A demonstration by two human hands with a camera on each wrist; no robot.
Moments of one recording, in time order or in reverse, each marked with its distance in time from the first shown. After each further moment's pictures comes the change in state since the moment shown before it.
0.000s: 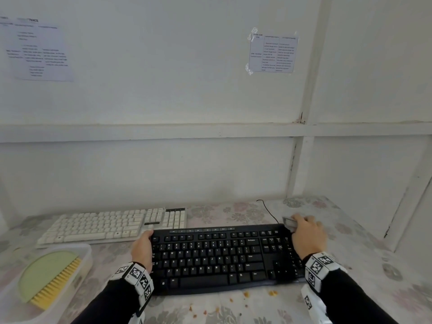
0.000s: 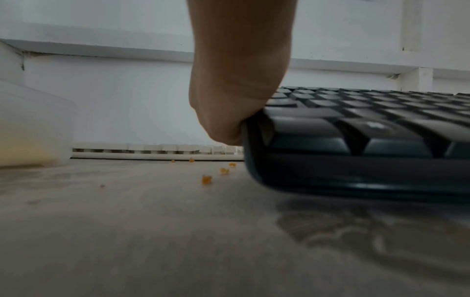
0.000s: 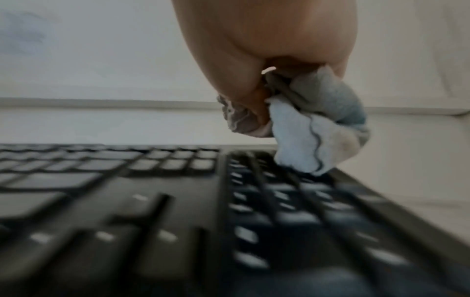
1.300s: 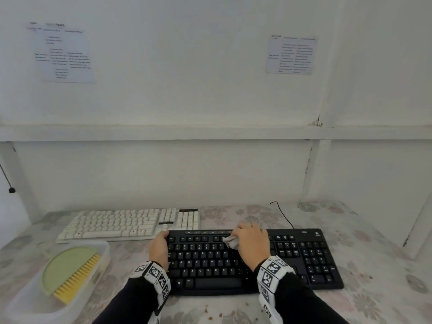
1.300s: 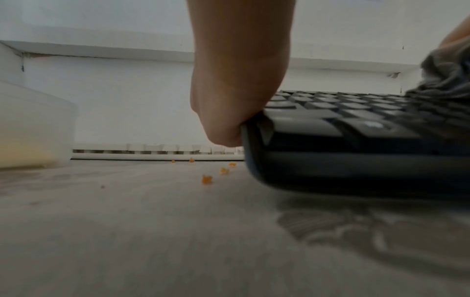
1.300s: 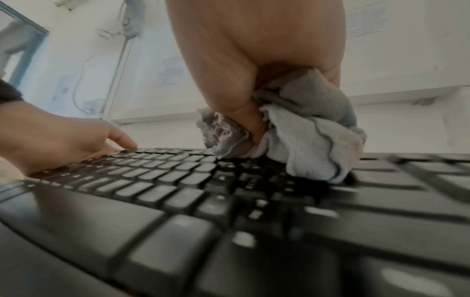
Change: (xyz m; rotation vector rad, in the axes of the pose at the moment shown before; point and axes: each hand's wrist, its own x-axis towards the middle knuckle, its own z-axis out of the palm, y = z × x) left_hand -0.010 0.007 0.002 0.030 -0.015 -0.046; right_hand -0.047 -0.130 0.035 0.011 -0.193 -0.536
